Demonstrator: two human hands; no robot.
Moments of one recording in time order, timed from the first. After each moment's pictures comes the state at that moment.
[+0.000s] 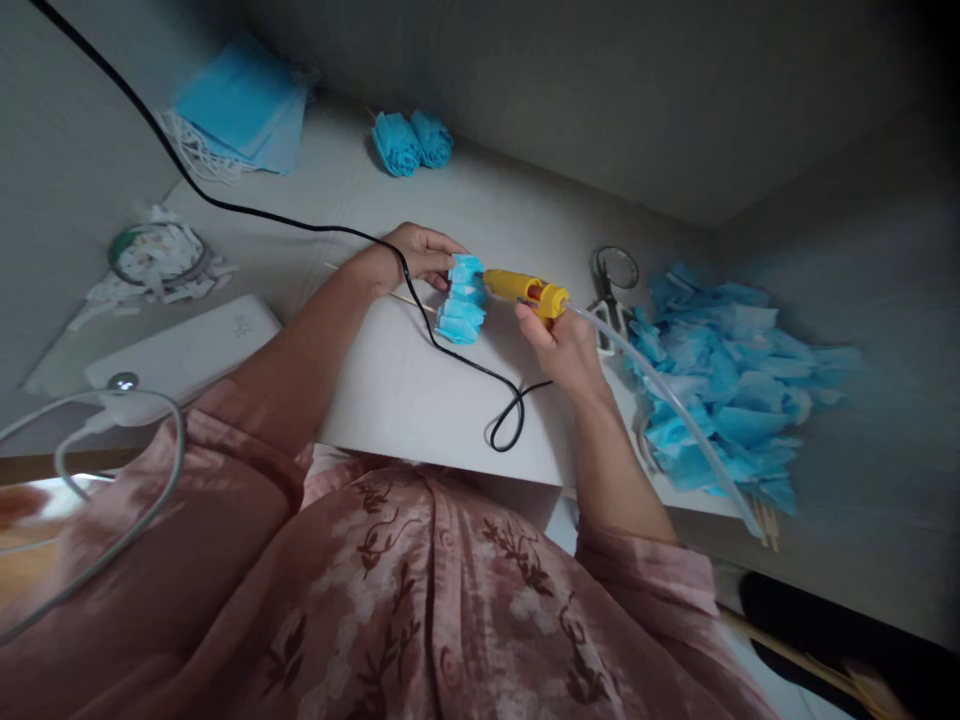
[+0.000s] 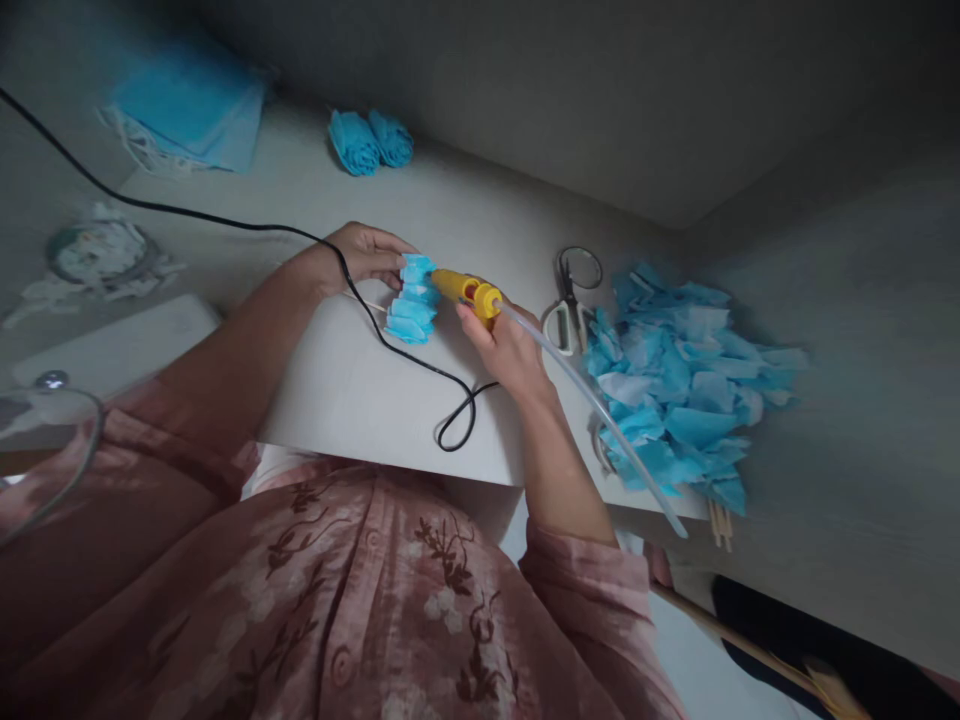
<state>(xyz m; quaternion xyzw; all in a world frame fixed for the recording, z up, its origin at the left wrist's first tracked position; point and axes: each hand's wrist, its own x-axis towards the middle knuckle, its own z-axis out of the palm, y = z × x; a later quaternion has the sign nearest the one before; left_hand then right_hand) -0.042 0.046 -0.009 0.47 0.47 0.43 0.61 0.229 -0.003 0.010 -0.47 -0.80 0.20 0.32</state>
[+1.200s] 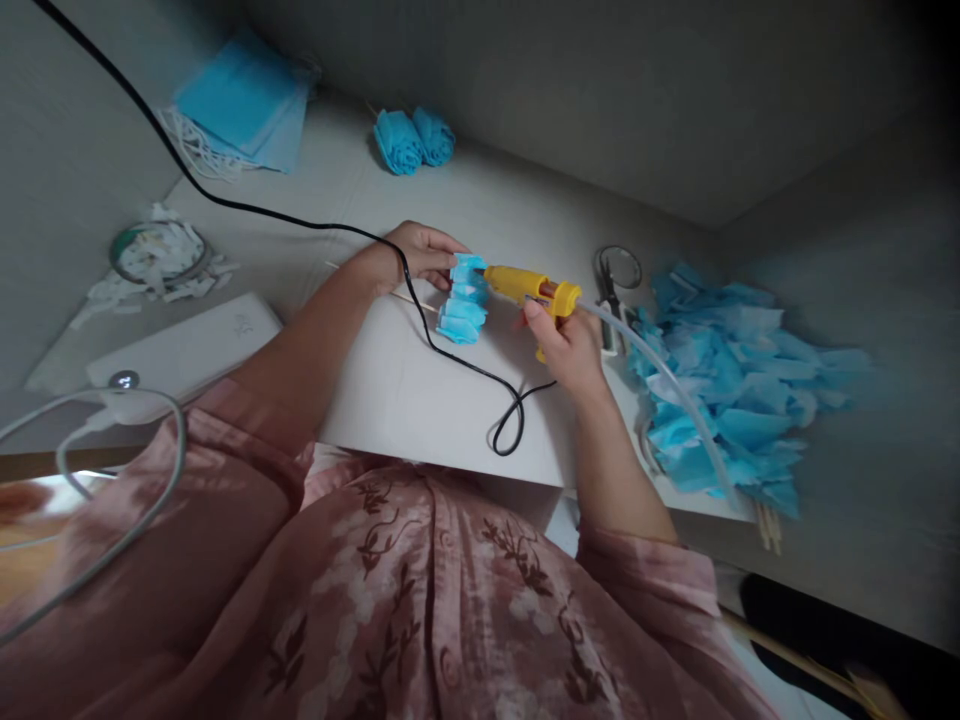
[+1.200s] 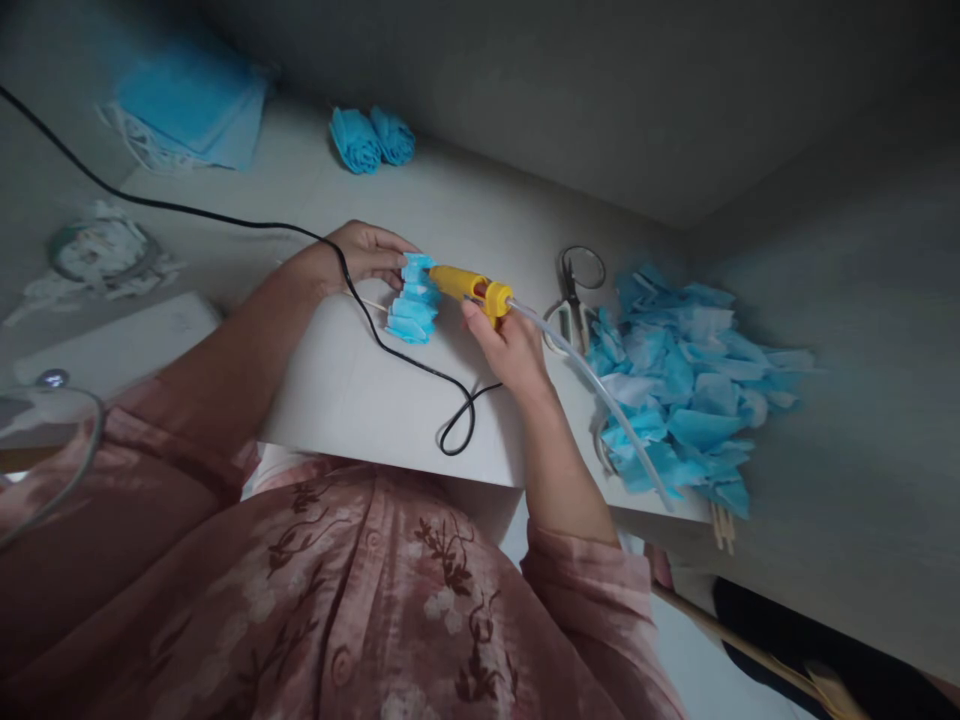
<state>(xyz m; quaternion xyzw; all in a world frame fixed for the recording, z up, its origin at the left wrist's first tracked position) -0.045 0.047 -0.010 0.49 0.47 0.41 0.61 0.225 -0.008 0.018 -0.49 -0.77 0.23 0.33</state>
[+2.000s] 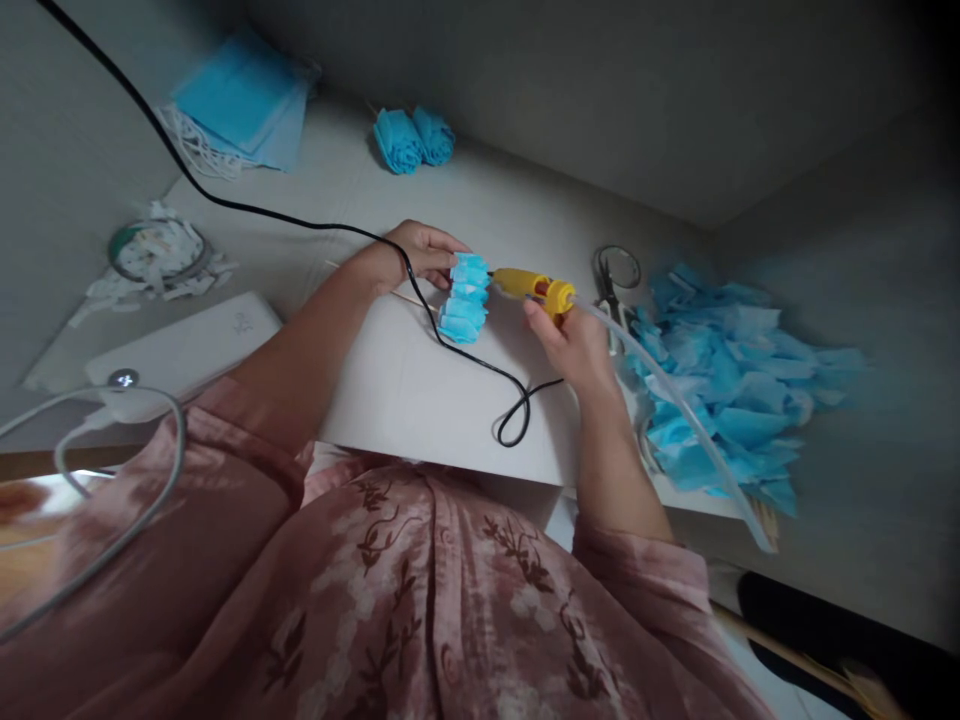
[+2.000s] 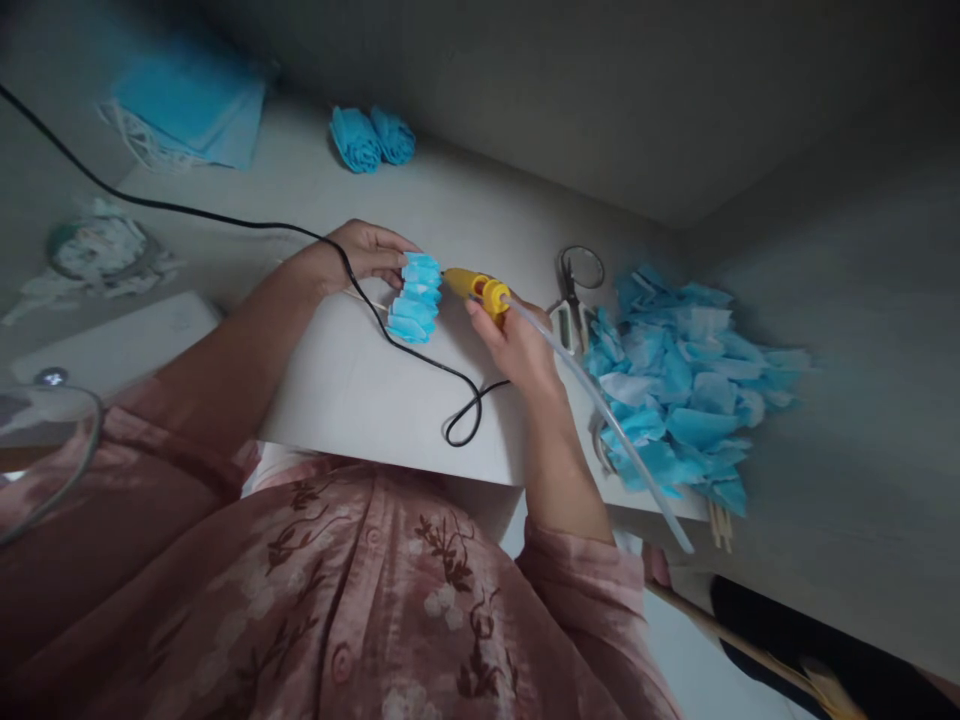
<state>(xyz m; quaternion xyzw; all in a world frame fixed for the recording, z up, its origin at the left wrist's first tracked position) -0.043 0.046 -0.008 0.49 0.47 0.42 0.61 0.237 0.002 0.015 -0.51 -0.79 0.18 0.29</state>
